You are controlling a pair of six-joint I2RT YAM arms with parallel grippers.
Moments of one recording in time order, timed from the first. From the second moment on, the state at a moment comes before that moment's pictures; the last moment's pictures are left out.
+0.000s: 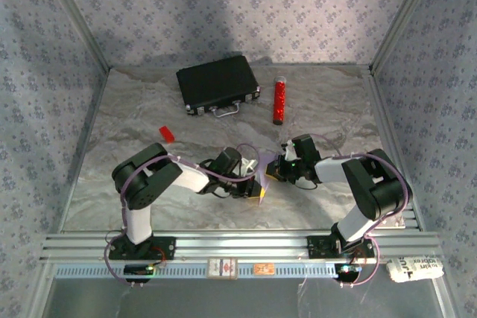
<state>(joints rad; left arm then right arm) -0.91 1.87 0.71 0.40 0.69 -0.89 0.40 1.61 0.51 0.17 -0.64 0.79</state>
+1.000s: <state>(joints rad) -0.93 1.83 0.66 0.42 0.69 -0.89 0.41 1.60 0.51 0.16 -0.63 0.79</state>
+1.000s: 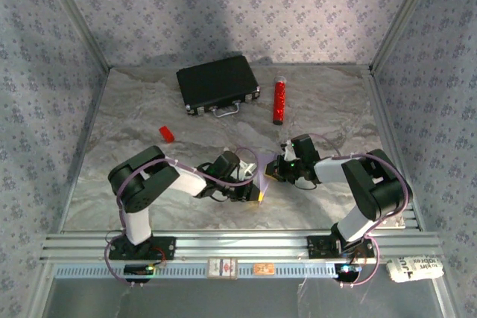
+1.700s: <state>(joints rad) -0.94 1.80 0.61 0.42 0.69 -0.89 0.41 1.60 0.51 0.16 -0.62 0.79</state>
